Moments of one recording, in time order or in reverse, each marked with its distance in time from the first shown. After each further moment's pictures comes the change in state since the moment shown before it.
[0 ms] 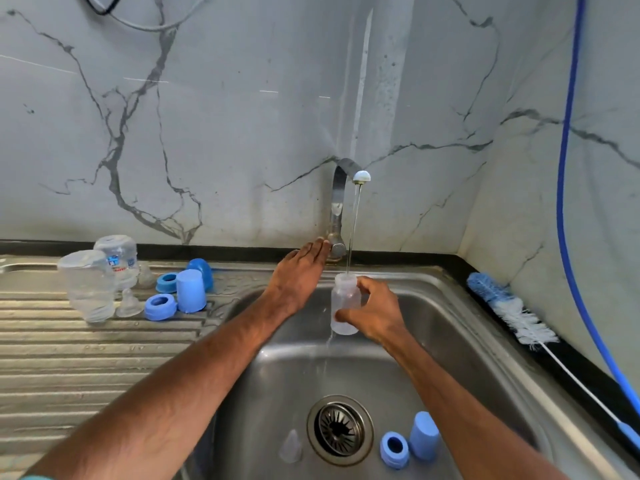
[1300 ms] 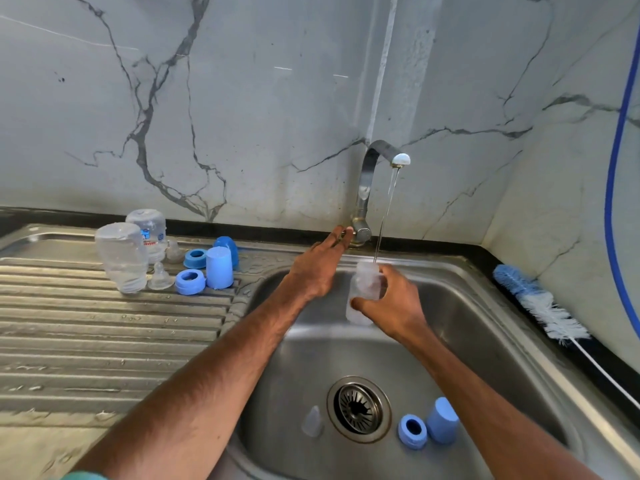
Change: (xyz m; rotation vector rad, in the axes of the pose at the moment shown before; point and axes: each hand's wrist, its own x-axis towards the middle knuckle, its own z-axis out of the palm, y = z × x) left_hand -0.011 -0.010 0.008 -0.386 -0.131 -0.064; right_hand -0.022 -0.014 0.008 -0.090 0.017 -0.021
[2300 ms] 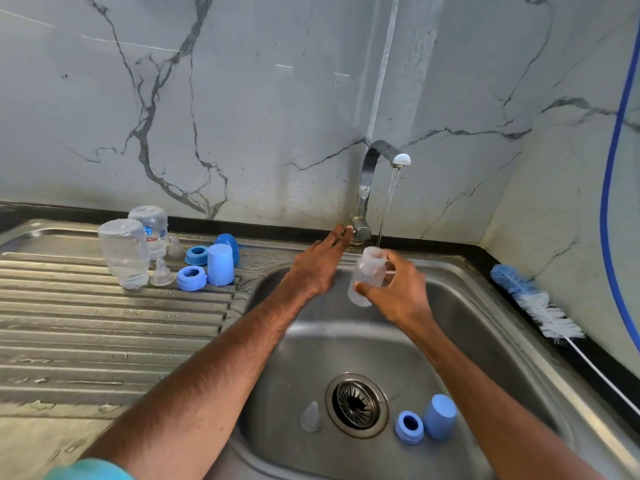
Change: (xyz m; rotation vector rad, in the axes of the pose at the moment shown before) left_hand 0.003 -0.002 0.005 0.020 0.011 -0.005; right_hand 0.012 0.004 -0.006 0.038 0.091 -0.067
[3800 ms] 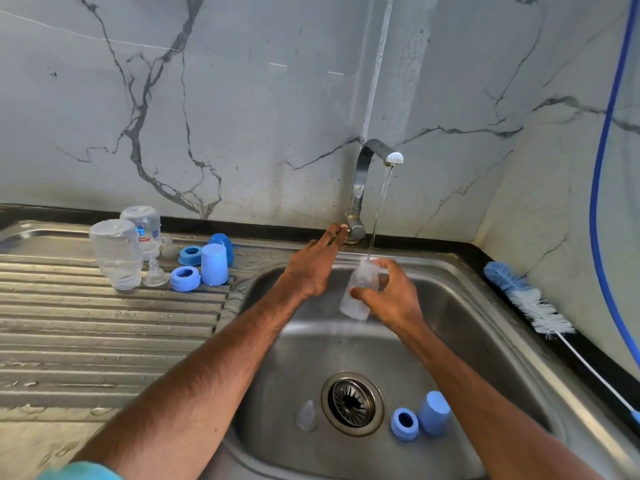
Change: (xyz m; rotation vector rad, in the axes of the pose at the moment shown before) left_hand 0.007 -0.003 0.011 0.031 0.023 -0.002; right_hand -0.007 0.002 0.001 0.163 -0.057 0.181
